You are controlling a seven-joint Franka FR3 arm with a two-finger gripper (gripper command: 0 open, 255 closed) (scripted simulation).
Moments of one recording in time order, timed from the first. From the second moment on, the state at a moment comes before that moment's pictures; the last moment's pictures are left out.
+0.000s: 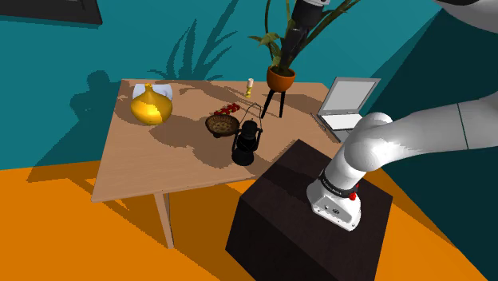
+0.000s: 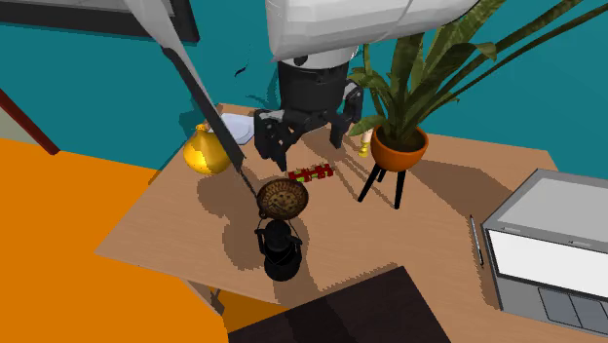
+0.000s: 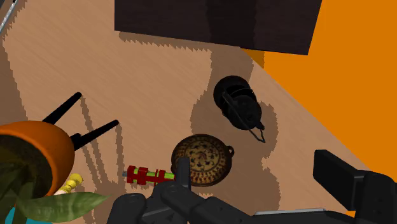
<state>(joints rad) 0.01 -0.77 0.03 -2.32 0.00 1.64 -0.13</state>
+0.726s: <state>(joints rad) 0.05 -0.63 -0.15 -2.43 -0.10 1.89 -0.50</state>
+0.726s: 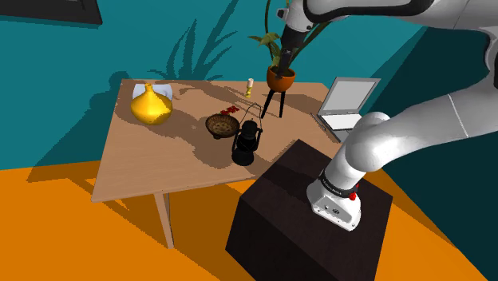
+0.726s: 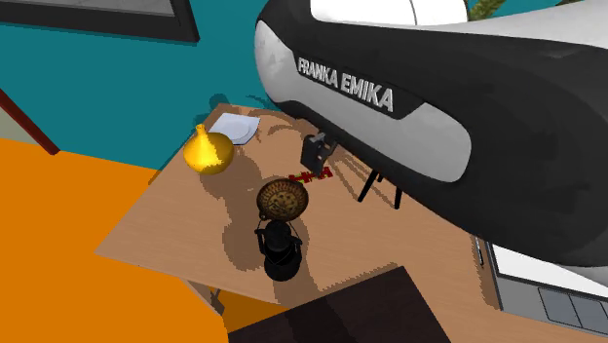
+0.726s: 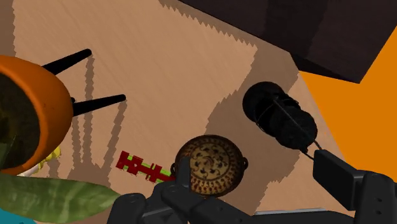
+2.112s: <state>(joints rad) 0.13 0.18 -0.39 -2.15 0.12 2.35 -1.46</state>
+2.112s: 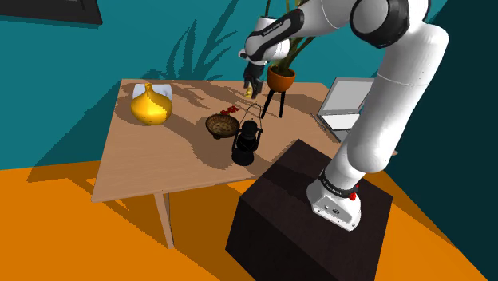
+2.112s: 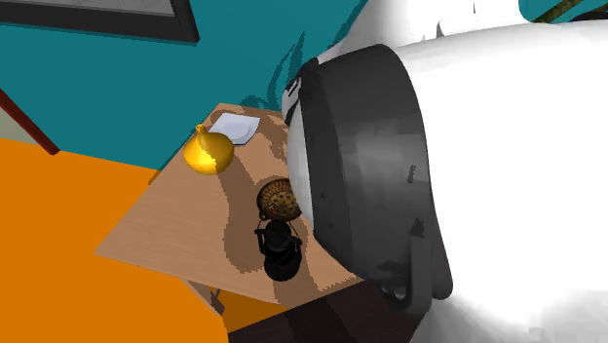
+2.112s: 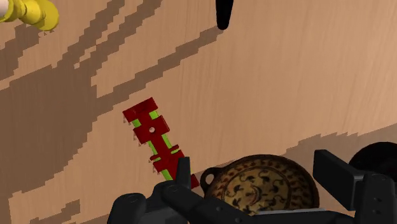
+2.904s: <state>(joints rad) 0.02 0.66 -0.25 -1.73 0.23 2.38 -1.85</state>
